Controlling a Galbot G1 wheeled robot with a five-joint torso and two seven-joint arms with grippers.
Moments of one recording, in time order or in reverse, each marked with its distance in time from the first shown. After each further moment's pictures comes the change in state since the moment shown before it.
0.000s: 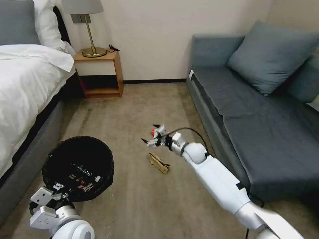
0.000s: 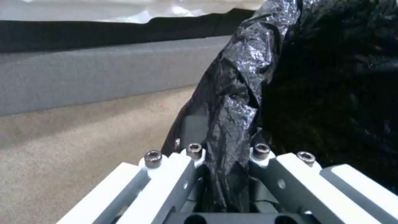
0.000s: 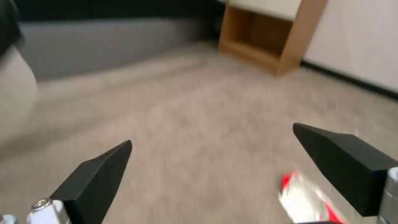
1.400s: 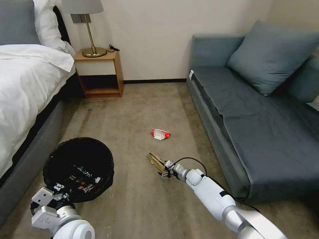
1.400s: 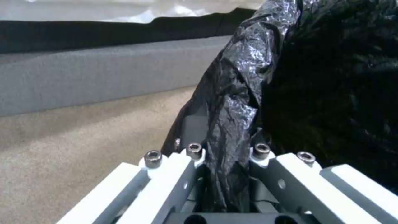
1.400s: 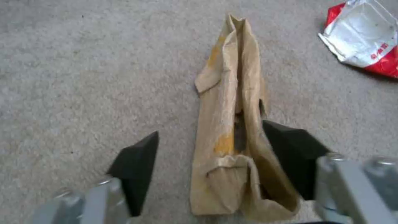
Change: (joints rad) left arm -0.003 0.002 -0.005 0.007 0.000 -0.002 -0.001; right arm 0.034 0.115 -0.019 -0.531 -0.252 0.150 0.027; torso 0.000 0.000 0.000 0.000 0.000
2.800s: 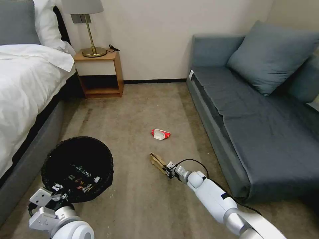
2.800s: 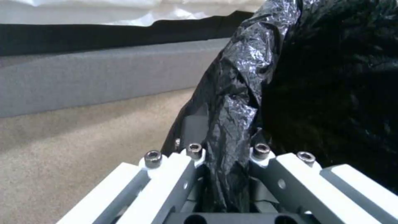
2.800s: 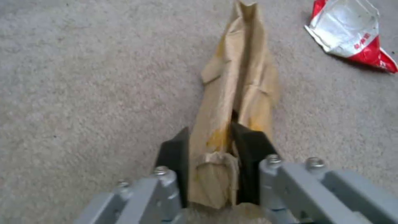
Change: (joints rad) left arm 0.012 -0.001 0.006 -0.017 0.002 -0.003 -0.005; right arm -0.015 -0.007 0.015 -0.017 -0.014 0.027 0.041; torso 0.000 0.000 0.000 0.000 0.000
